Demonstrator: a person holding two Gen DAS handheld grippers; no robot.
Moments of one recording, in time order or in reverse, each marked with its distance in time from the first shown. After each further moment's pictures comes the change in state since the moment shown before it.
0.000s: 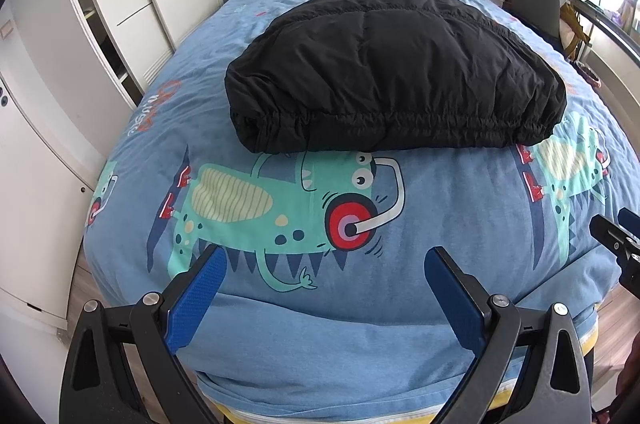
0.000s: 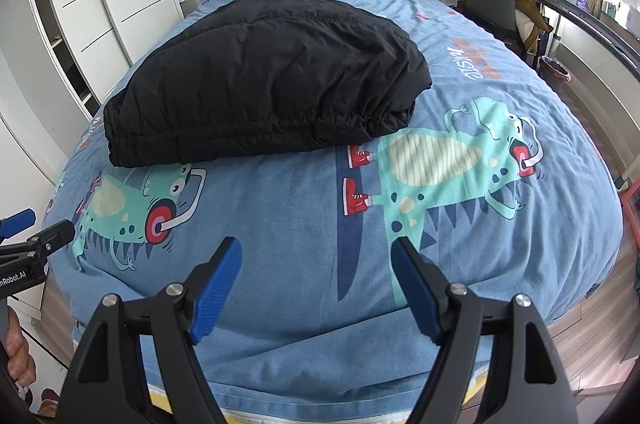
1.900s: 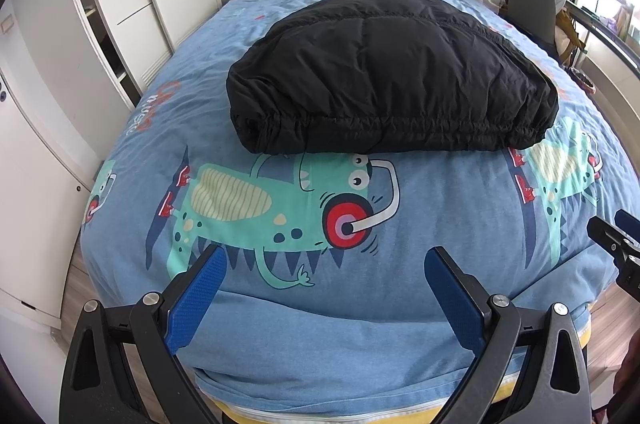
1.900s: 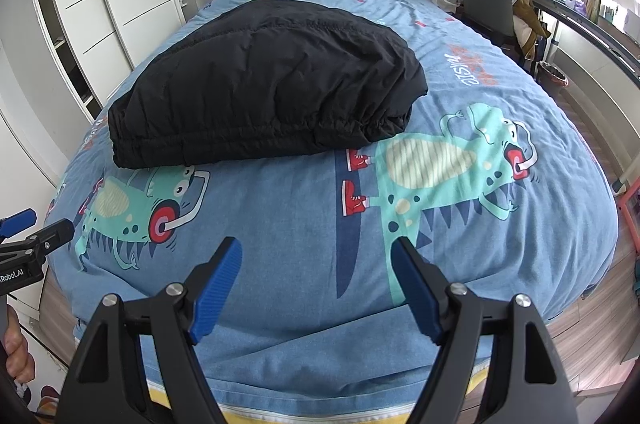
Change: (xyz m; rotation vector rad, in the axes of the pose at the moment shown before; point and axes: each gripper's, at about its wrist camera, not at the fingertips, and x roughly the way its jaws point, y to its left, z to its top) left arm -0.012 0.000 -0.002 -0.014 -0.011 -0.022; right arm -0.012 0.004 -0.001 0.001 -0.017 -0.008
